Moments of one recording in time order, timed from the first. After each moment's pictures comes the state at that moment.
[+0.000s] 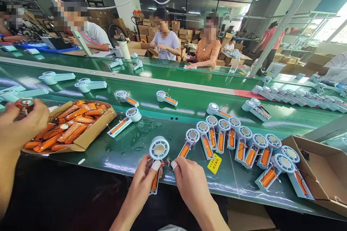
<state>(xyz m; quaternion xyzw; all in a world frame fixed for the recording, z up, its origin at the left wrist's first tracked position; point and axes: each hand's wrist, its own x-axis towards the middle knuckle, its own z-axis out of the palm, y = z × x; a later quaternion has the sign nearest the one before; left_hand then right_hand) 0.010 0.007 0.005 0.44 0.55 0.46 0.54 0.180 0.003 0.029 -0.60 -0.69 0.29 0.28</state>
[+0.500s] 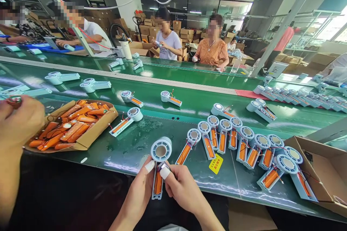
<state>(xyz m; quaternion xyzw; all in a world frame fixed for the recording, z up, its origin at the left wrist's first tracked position) 0.017 0.003 0.017 0.27 0.40 0.51 0.71 0.159 0.002 0.024 -0.47 -0.56 0.60 0.32</state>
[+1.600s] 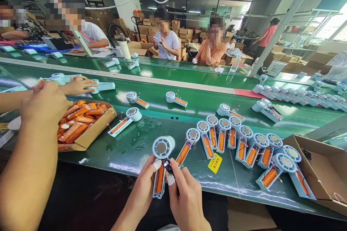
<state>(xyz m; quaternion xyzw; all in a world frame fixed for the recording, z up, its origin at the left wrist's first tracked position) 0.027 0.006 0.013 0.29 0.44 0.48 0.70 0.160 -0.032 -0.010 -0.54 -0.71 0.08 0.44</state>
